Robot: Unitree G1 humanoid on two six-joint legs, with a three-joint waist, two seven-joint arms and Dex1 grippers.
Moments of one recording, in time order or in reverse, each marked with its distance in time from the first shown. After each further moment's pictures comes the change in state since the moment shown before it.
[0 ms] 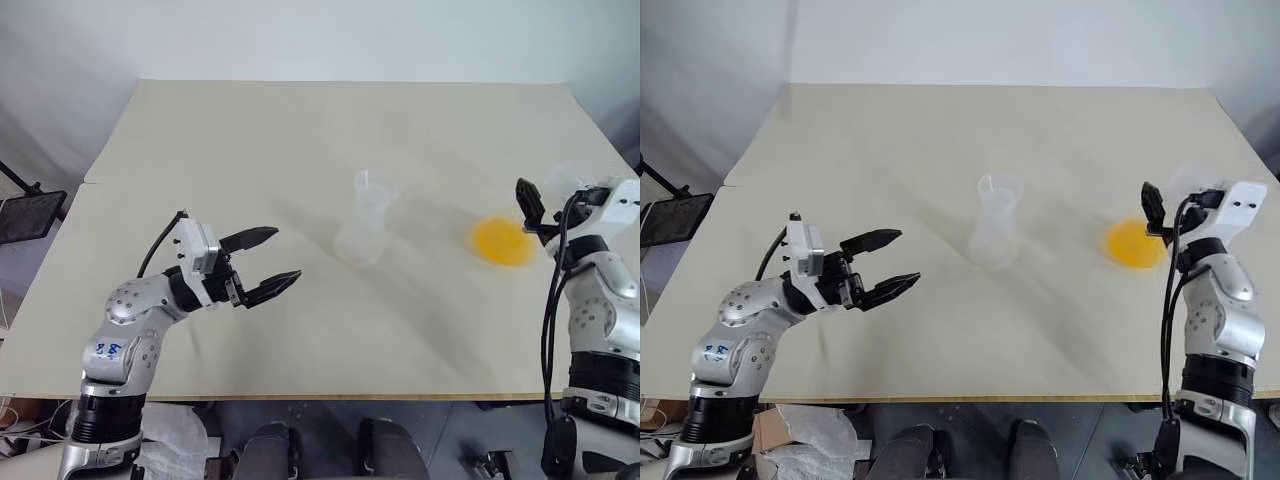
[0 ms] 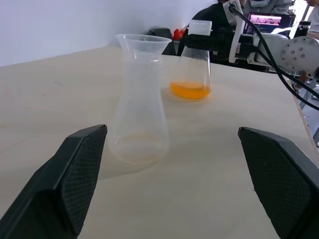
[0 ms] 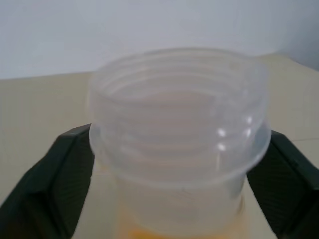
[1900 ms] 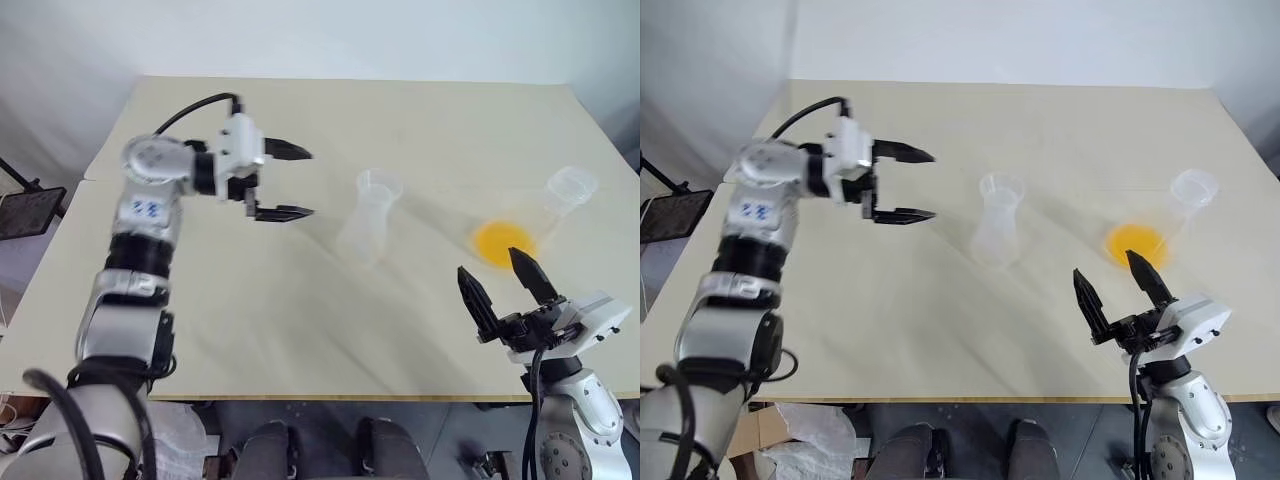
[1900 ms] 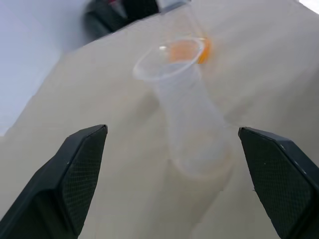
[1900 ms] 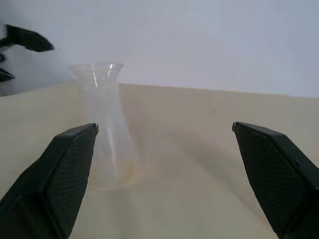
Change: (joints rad) left arm -0.717 0.056 -0.087 0.802 0.334 -0.455 -0.398; right arm 0.726 0.250 0.118 -0.716 0.045 -0.291 0.202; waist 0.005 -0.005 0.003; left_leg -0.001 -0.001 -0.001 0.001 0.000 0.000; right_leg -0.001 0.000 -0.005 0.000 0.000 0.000
